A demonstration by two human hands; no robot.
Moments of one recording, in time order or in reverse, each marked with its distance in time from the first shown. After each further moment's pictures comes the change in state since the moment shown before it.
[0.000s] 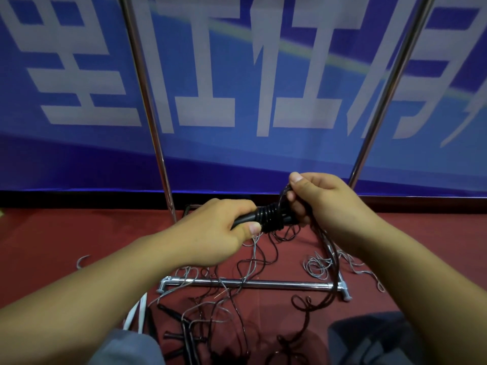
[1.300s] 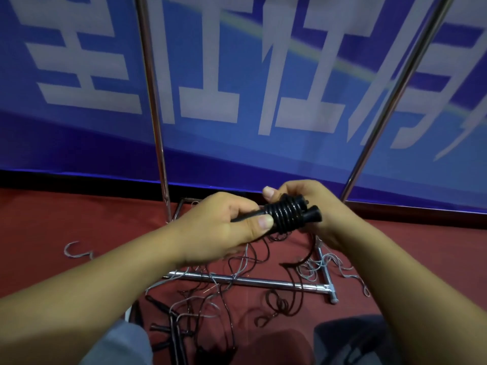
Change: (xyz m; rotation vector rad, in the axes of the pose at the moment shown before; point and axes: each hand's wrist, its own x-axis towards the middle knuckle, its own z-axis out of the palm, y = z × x) left_hand -0.017 0.013 -0.002 -0.599 -0.052 0.067; right_hand 0.019 0.007 0.011 -0.134 -0.128 0.076
